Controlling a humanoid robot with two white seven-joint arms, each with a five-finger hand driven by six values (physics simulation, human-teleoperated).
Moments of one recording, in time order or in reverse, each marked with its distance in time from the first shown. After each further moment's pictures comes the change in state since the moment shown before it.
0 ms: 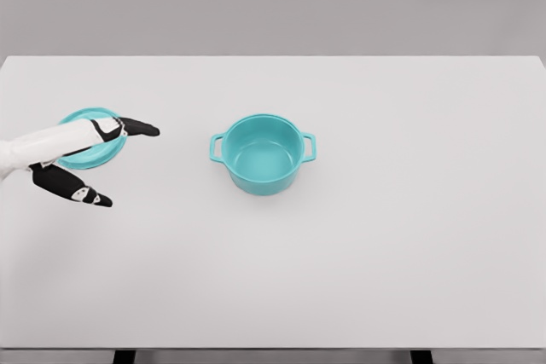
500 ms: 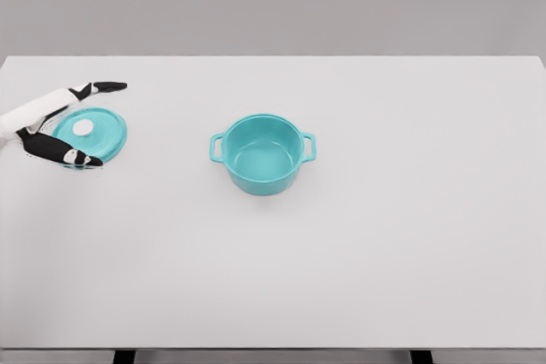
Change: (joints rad) left arm -0.101 -0.140 0.003 0.332 0.050 0.001 0.033; right arm 0.002 0.000 -0.004 0.007 0.000 0.000 -0.001
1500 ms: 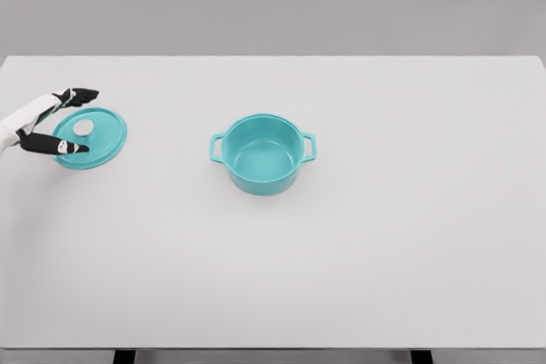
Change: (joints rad) left arm -0.173 -0.154 -0.103 0.515 -0.113 0.000 0.086; right arm 0.000 0.000 0.000 0.000 0.000 0.000 0.000
